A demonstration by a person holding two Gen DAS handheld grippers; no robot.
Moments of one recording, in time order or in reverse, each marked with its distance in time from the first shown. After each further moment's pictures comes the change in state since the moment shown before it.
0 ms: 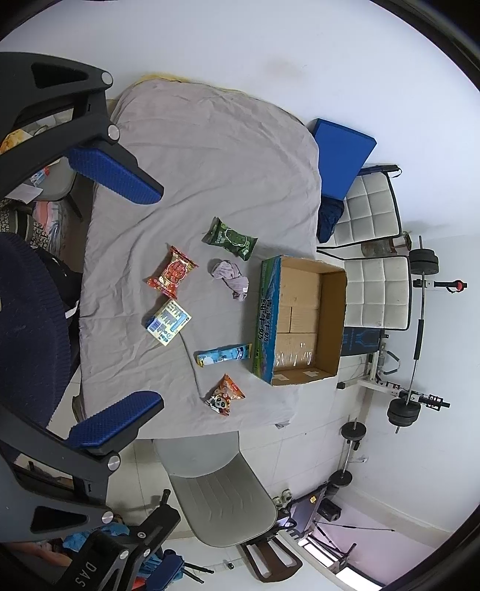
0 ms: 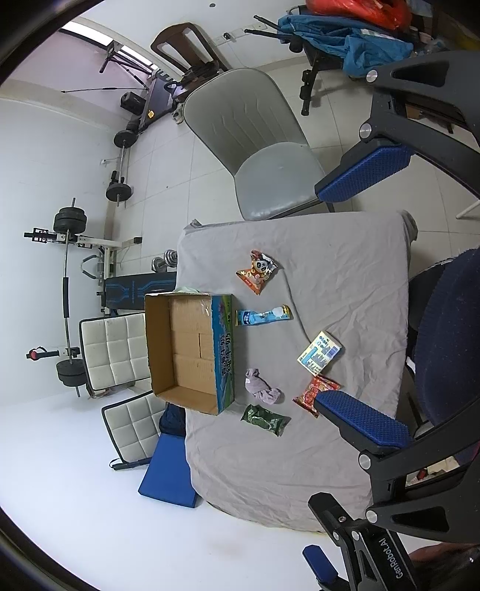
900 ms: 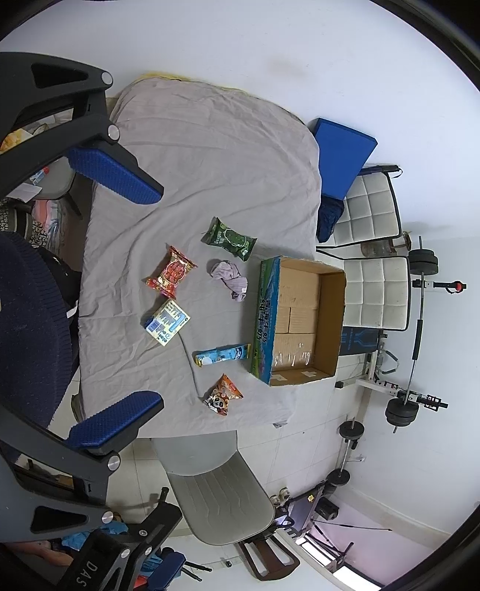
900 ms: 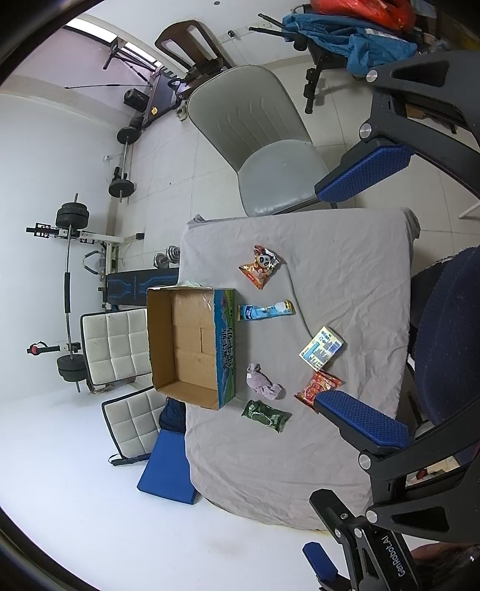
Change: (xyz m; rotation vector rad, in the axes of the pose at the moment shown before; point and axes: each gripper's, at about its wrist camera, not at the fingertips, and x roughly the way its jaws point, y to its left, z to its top) left arm -0.007 0.002 -0.001 -0.003 -0.003 -0.007; right arm 0.002 0.012 0.002 -0.014 -0.001 0.011
